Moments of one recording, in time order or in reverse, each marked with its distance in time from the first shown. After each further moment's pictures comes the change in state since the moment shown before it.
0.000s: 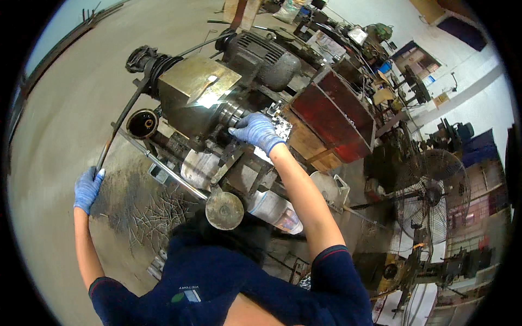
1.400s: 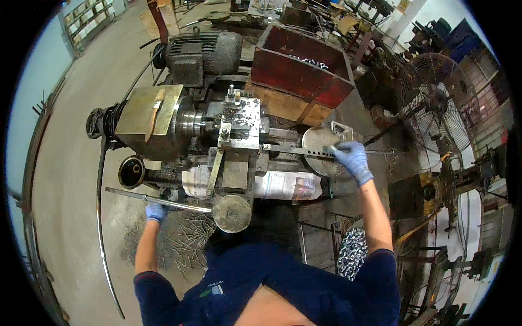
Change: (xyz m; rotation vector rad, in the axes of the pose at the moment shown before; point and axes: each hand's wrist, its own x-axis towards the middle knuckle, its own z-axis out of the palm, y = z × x) left_hand 0.068 0.057 0.255 0.222 -0.277 0.523; right_hand -0.285 0.171 -0.016 0.107 0.605 0.578
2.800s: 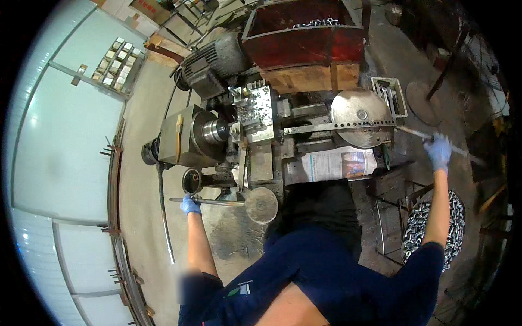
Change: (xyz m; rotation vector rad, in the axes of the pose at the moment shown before) left_hand 0.032 -0.007 -0.123 -1.694 0.569 -0.962; right_hand -0.094 0.231 -0.016 -0.662 0.004 0.513
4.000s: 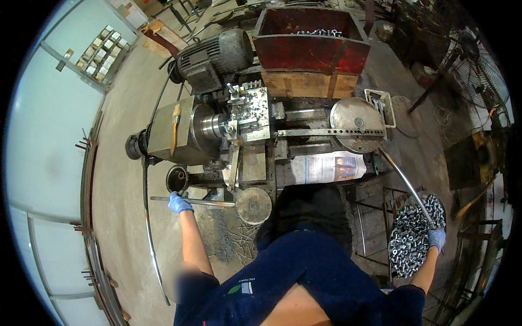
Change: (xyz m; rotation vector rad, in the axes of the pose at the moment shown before) left_hand -0.039 -0.010 0.027 -0.183 0.147 0.127; right_hand -0.203 0.200 0.035 -0.038 -0.315 0.596
